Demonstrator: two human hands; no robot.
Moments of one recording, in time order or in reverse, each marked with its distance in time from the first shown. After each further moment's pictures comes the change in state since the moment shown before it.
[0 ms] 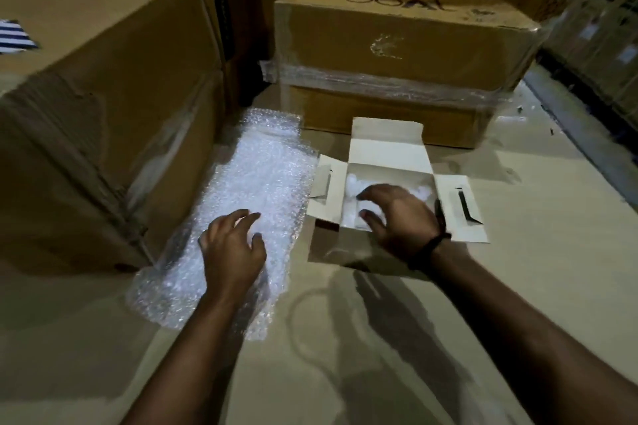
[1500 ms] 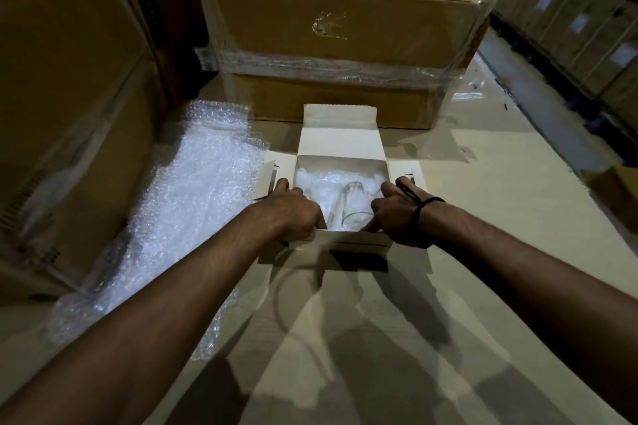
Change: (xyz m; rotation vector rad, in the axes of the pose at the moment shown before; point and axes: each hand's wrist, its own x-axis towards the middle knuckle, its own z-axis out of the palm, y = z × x) left_hand 0.070 0.167 0.037 0.521 -1.070 0.648; right_hand -0.005 0.080 -0.036 -0.742 -0.783 -0.172
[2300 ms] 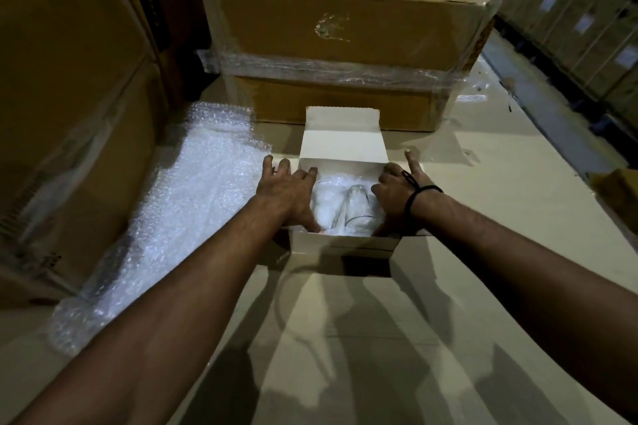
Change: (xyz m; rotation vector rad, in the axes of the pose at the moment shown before) left_hand 0.018 -0.015 -0.008 0.039 0.200 -0.235; right_hand 0.041 0.023 0.012 0.076 -0.009 0.249
